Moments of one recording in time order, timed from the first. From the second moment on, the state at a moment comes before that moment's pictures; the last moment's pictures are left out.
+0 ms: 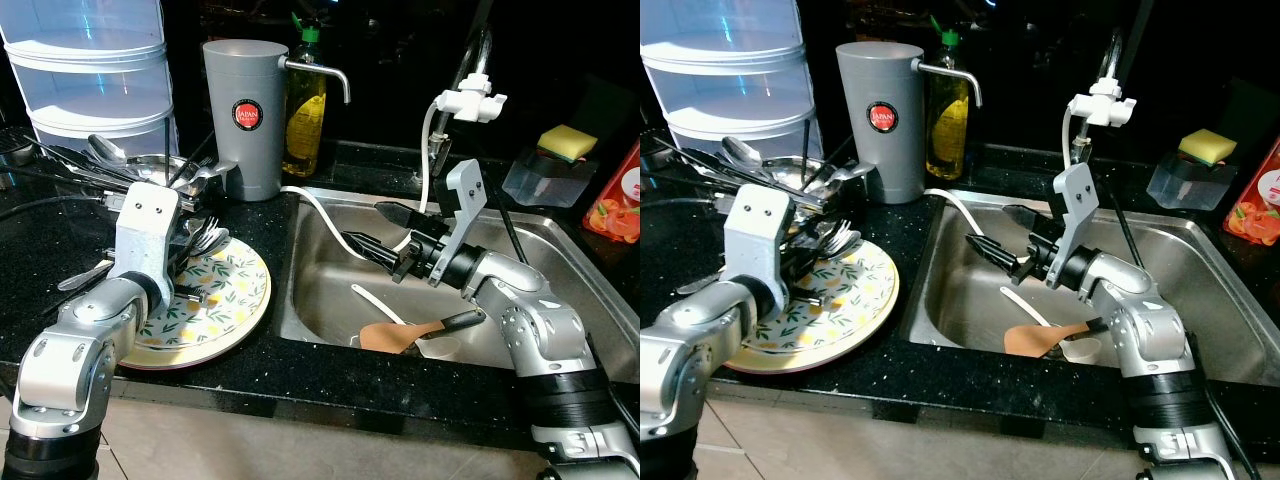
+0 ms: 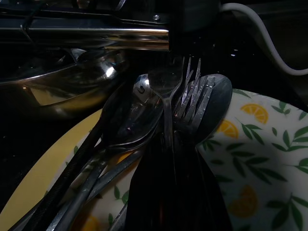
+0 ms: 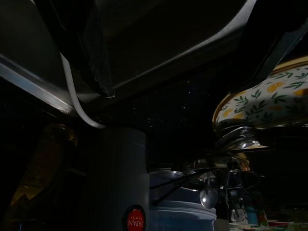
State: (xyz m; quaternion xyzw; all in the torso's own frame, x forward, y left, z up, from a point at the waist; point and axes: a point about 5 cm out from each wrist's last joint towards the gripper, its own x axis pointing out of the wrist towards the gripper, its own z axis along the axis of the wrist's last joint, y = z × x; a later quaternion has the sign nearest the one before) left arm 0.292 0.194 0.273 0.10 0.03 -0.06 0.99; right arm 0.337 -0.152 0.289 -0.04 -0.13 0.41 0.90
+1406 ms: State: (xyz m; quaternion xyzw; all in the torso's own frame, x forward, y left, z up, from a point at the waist) left arm 0.304 0.078 0.304 0.35 -0.23 -0.28 0.87; right arm 0.336 -0.088 0.305 0.31 -0.05 0.45 0.83
